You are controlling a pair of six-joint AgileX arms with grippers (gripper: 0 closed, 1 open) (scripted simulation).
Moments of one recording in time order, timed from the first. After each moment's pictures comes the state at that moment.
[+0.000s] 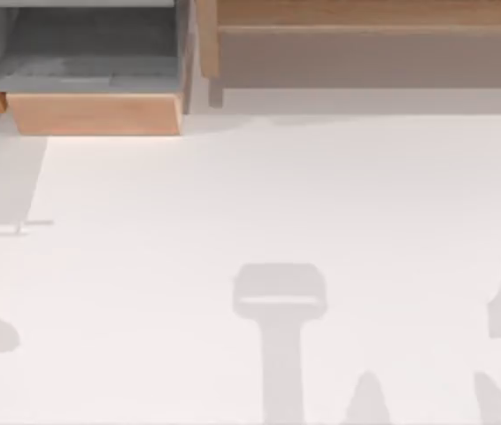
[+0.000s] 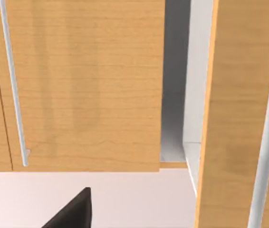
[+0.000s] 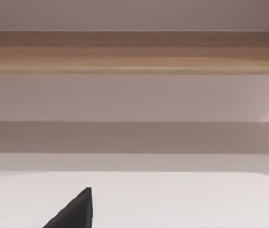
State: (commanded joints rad) left arm 0.71 1.99 0.45 1.53 0.75 1.59; right arm 0.00 0.00 0.00 0.00 0.00 0.00
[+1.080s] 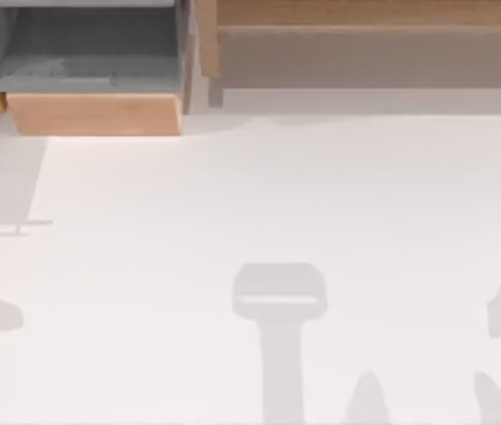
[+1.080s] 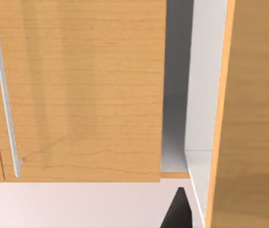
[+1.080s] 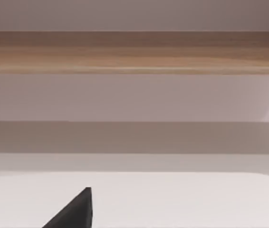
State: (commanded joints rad) left arm 0.66 2.02 0.52 1.49 0.70 1.59; right arm 0.00 0.00 0.00 0.00 0.00 0.00
